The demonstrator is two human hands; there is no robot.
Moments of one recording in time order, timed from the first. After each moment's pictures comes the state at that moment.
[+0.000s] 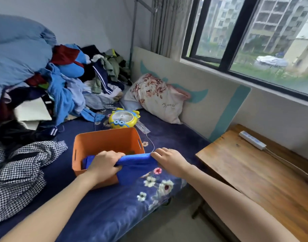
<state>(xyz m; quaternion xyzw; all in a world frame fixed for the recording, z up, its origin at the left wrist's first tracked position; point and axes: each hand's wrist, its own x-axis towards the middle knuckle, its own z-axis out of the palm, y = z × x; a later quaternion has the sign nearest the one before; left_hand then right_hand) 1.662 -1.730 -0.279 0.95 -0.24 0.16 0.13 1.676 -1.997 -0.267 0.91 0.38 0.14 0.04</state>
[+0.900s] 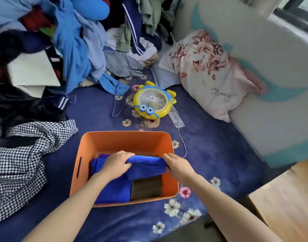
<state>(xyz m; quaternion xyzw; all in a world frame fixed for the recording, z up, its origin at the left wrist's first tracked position) 1.921 -1.656 -0.406 0.95 -0.01 -0.12 0.30 1.962 -1.889 -0.376 0.94 0.27 -0.18 -0.05</state>
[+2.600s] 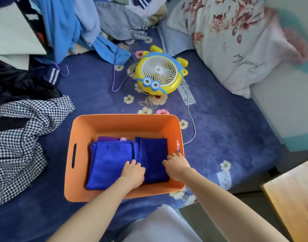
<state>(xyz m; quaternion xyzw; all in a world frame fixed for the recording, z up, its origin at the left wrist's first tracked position) 1.909 -1.722 -0.515 0.93 -0.10 -0.36 0.01 1.974 -1.881 -0.470 0.86 0.34 -0.33 0.16</state>
